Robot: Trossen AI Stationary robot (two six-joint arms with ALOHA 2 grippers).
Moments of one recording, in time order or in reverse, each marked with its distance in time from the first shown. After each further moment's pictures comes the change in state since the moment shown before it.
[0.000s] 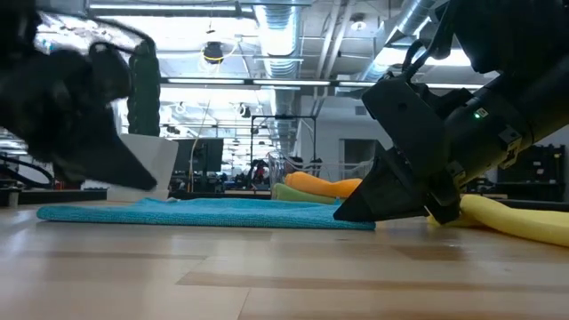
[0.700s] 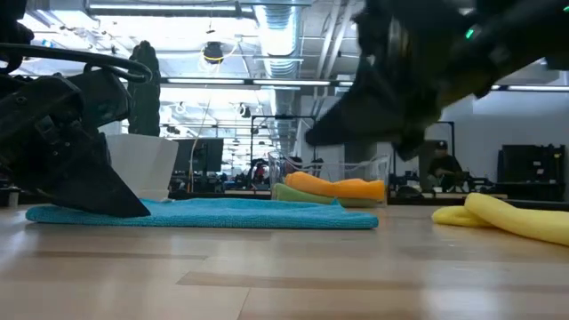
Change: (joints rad) left arm -0.035 0.157 0.031 -0.005 0.029 -0.082; right arm -0.015 -0.148 0.072 0.008 -0.081 -0.314
